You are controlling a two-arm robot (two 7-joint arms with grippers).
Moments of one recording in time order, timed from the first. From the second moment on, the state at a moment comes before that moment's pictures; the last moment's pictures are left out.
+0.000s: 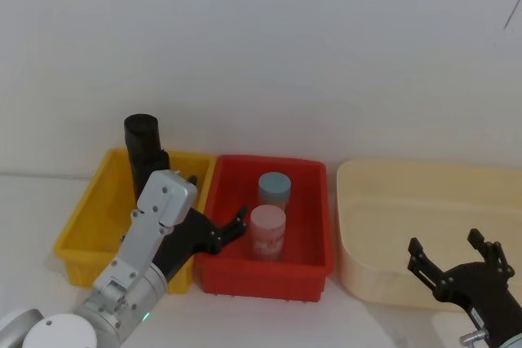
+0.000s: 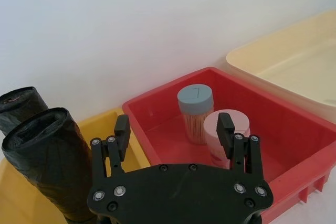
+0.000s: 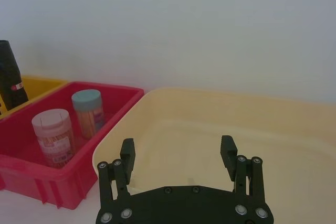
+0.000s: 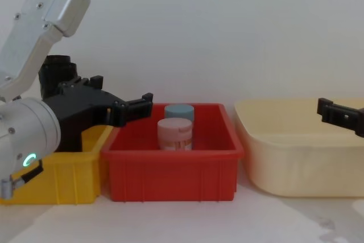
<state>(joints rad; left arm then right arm) -0.24 0.38 0.45 -1.63 -0.20 0.01 -0.01 -0.01 0.34 -0.23 -1.77 0.29 0.03 0.07</state>
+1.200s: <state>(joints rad) -0.24 0.38 0.45 -1.63 -0.20 0.01 -0.01 -0.01 0.34 -0.23 -1.77 0.29 0.03 0.07</state>
